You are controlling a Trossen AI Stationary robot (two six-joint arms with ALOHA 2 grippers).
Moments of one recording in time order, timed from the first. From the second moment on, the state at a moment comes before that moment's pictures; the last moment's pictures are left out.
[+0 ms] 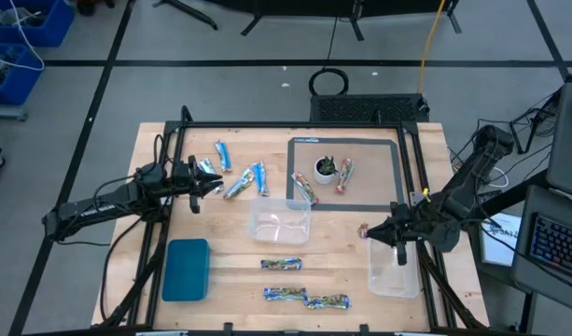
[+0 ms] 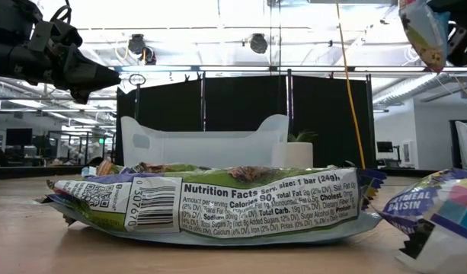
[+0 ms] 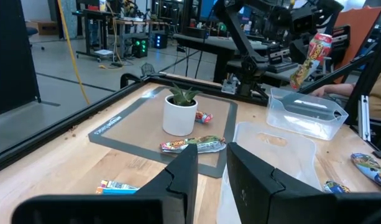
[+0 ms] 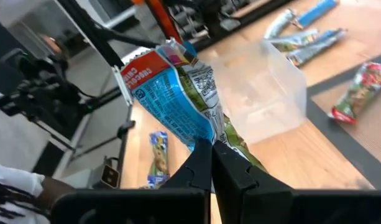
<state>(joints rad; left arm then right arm) 0.35 0.17 0.08 0.03 0.17 -0.14 0.91 0.72 0.47 -0.22 0.84 0.90</state>
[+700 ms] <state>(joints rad) 0.35 0.17 0.08 0.03 0.17 -0.13 0.91 0.94 0.82 -0.89 0.41 1.39</state>
